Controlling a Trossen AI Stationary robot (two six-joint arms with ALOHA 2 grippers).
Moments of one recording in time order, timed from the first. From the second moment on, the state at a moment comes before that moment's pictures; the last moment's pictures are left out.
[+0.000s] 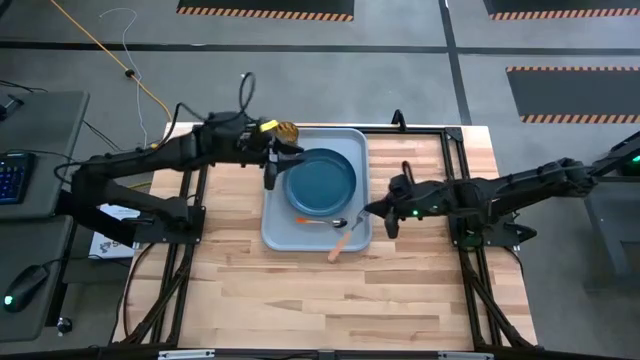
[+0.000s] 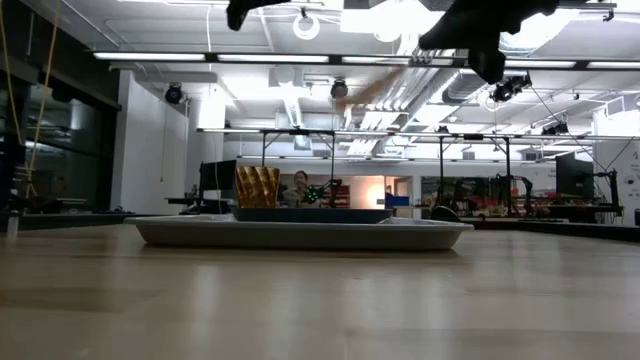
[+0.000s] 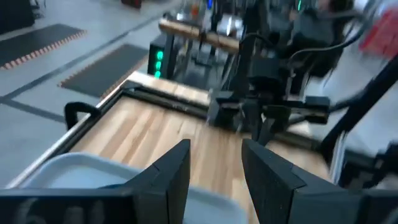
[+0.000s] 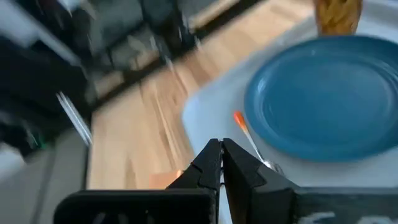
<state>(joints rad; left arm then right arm) 0.25 1.17 1.16 -0.24 0.13 -0.19 0.16 1.03 0.75 -0.18 0.22 0.62</state>
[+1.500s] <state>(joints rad) 0.22 0.88 0.83 0.21 -0.16 -0.37 0.40 1.70 0.79 -0.01 0.82 1.97</state>
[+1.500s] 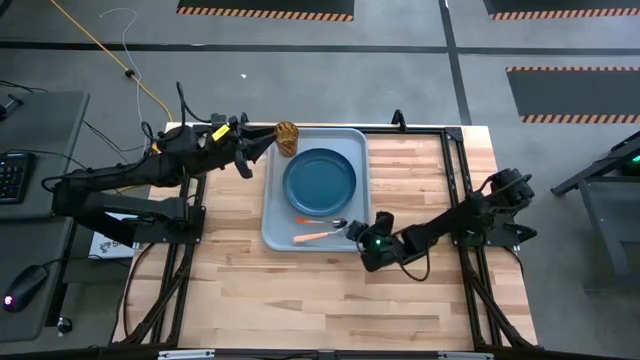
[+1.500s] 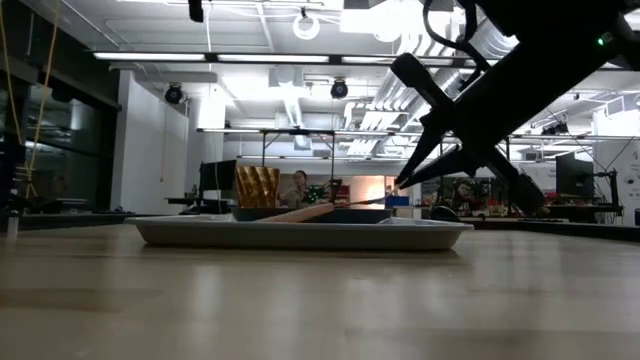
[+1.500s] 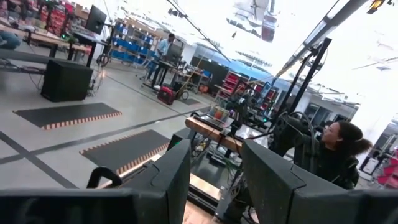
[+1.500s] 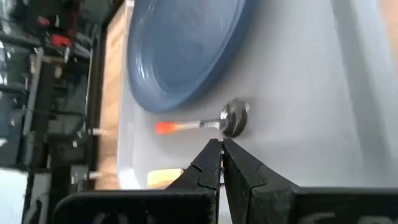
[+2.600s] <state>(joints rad) 0.22 0.85 0.83 0.26 -0.16 -0.31 0.33 1.72 0.82 -0.13 0.68 2.10</state>
